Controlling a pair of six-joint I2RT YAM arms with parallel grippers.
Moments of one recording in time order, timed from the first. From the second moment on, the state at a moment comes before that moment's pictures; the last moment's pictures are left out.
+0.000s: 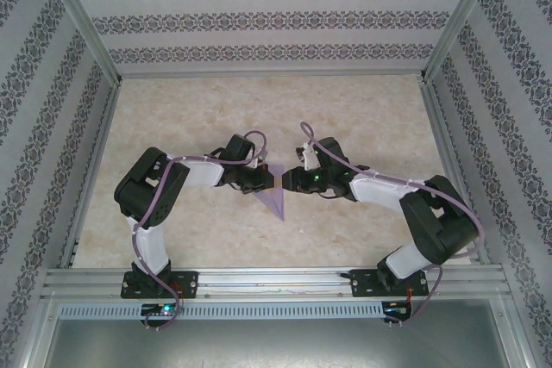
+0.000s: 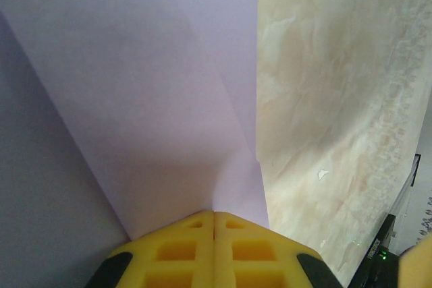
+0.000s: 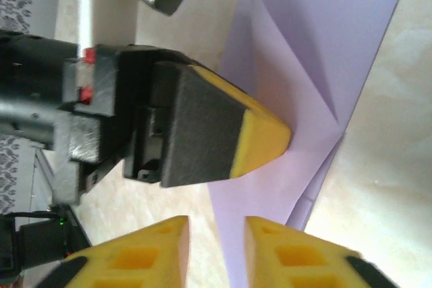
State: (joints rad) left arm -0.51 1.90 0.93 -0.01 0.61 -0.71; right arm 0.54 1.51 0.69 0.03 -0.59 0.64
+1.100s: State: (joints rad) left arm -0.51 1.90 0.94 -0.01 0.60 -0.71; right arm 0.68 1.62 0.61 0.08 -0.66 0.76
